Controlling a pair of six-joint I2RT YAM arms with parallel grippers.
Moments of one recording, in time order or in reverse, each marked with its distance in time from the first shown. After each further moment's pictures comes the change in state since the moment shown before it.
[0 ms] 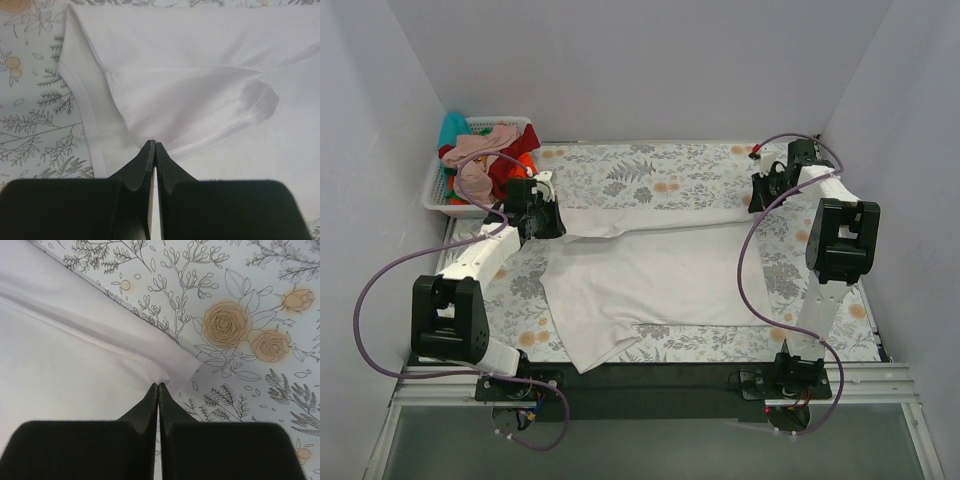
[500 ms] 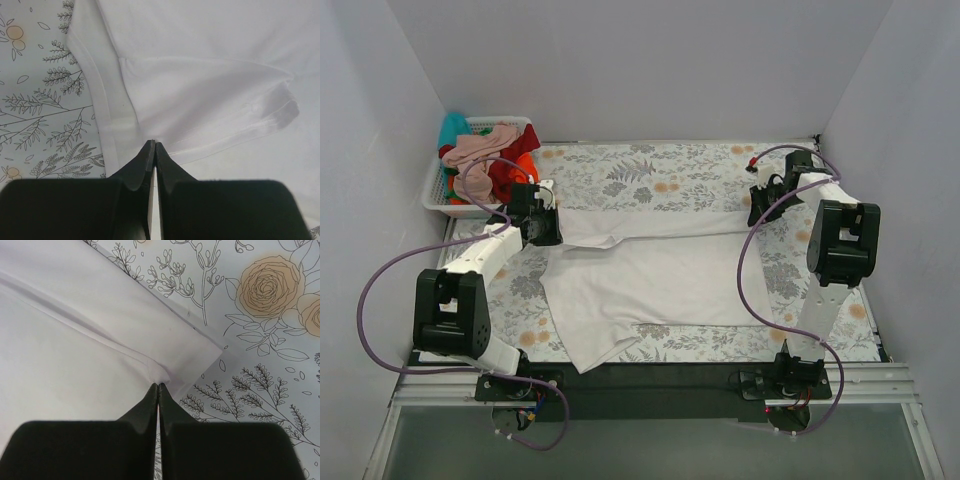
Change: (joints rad) left arm 0.000 0.032 -0.043 -0.045 -0.060 0.026; right arm 0.000 -0.029 -0.124 -0.022 0.000 -0.055
